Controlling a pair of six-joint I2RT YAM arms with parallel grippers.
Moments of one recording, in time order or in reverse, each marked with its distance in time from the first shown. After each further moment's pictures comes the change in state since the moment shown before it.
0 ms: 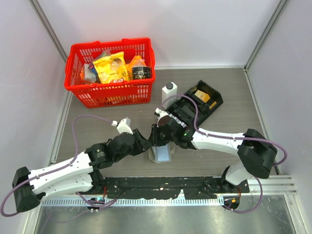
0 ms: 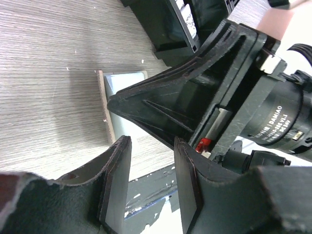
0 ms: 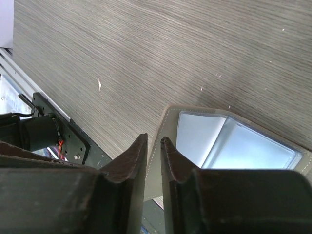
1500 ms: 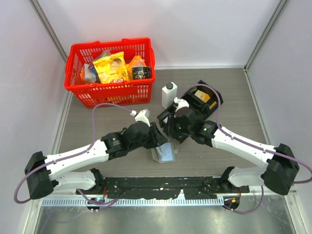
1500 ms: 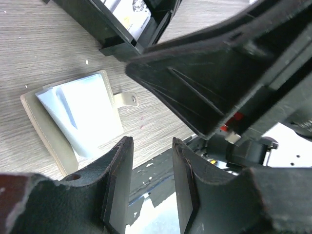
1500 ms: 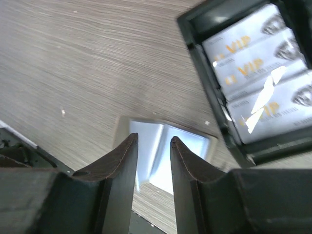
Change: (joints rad) left arm -0.001 0.253 0.208 0.092 0.144 0.101; right arm -0.118 -0.227 0.039 -0.243 0.151 -0.134
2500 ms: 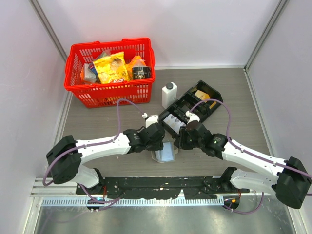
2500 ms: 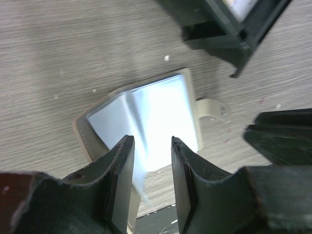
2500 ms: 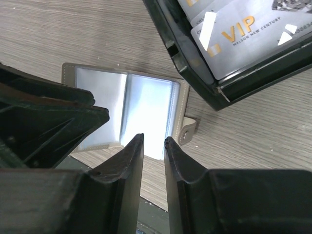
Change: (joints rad) left arm 0.000 0.359 0.113 -0.107 -0.075 0.153; right arm -0.028 -0.240 -0.304 -0.029 -0.024 0.108
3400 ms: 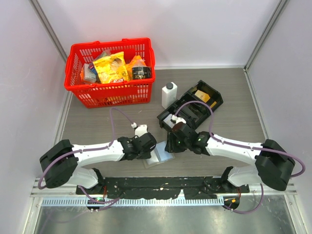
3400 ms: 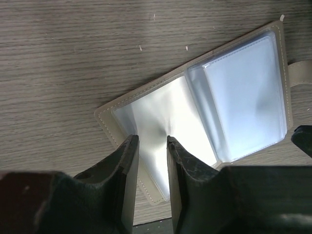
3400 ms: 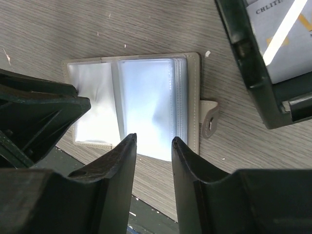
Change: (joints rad) left arm 0.000 -0.085 -0.223 -0.048 -0.062 -0.074; right arm 0.080 0.246 0.053 0.087 -0.048 0.002
